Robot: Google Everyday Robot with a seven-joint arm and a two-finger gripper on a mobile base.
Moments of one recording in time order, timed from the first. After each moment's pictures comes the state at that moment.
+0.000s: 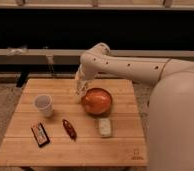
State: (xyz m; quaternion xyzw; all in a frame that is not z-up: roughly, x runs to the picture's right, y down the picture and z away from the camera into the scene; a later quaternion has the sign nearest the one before) arm -0.062 -0.053 0.793 -0.21 -0.01 0.67 0.71
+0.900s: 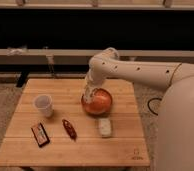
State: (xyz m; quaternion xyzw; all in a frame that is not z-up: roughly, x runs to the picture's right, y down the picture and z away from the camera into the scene) arm -0.016 -0.007 0.804 -0.22 0.05 0.69 0.69
